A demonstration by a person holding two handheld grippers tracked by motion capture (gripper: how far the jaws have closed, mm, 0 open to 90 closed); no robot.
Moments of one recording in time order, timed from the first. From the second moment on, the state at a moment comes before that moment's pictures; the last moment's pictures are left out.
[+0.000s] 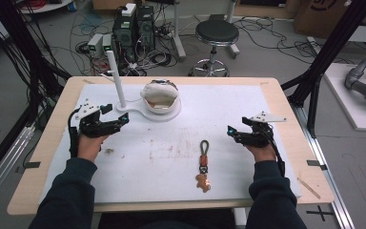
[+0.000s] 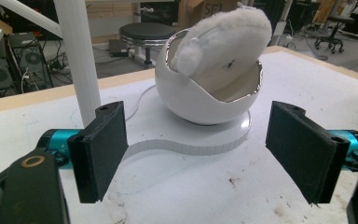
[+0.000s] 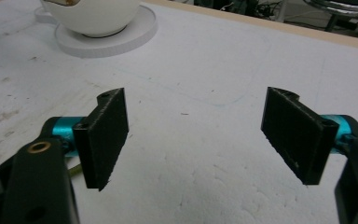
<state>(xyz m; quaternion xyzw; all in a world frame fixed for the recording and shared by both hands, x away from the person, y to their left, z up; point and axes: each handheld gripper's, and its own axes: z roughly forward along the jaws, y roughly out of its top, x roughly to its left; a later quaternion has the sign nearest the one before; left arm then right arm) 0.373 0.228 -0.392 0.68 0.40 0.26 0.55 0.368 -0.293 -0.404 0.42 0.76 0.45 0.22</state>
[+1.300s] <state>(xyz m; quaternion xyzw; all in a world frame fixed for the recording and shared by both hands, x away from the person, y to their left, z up) 0.349 0.205 -0.422 0.72 0.41 0.20 0.52 0.381 -0.215 -0.443 0.32 0.87 0.34 0.12</state>
